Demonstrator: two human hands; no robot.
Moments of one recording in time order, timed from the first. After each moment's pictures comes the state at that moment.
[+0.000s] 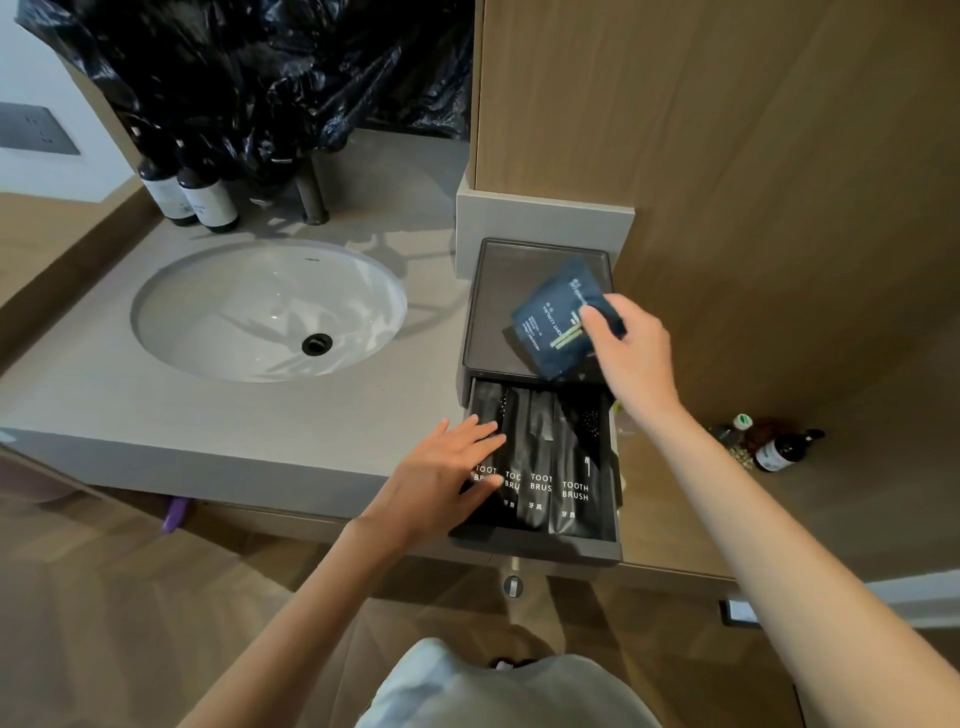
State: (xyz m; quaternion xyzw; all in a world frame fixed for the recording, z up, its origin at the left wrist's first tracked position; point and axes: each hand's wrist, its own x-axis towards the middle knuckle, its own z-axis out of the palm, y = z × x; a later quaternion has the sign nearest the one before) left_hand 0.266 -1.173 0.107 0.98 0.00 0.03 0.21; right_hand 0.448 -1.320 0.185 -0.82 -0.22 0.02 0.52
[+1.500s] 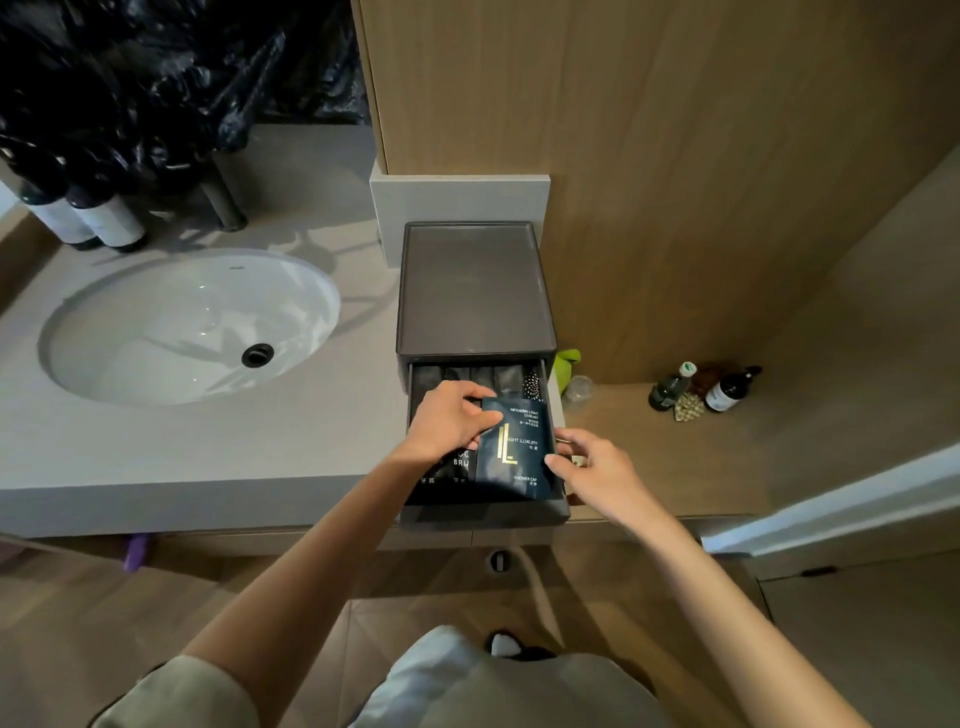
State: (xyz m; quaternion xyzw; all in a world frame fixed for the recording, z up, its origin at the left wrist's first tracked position) left_hand 0.354 -1.215 0.112 0.86 0.19 -0.07 0.47; right_hand 0.361 -1.410 0.129 -0.89 -0.09 0.24 0.38
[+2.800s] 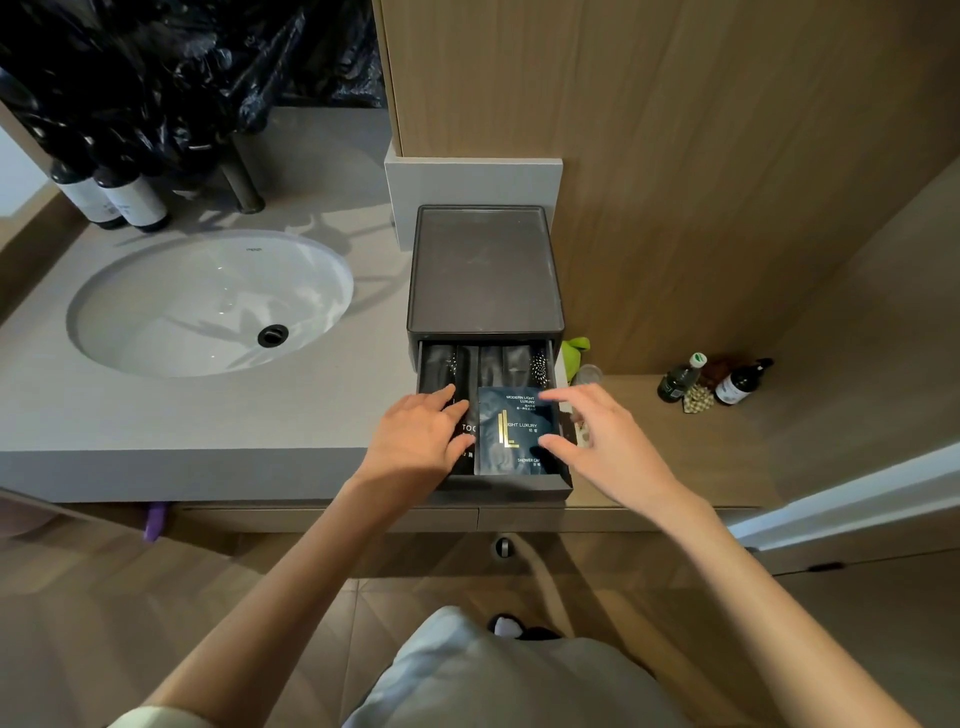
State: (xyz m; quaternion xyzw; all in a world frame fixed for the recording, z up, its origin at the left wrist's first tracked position) left_hand 0.281 -1.211 0.134 0.99 0.06 -0.09 0.09; right_hand 0.357 -1.421 0.142 -0.90 -0.29 0.14 0.30
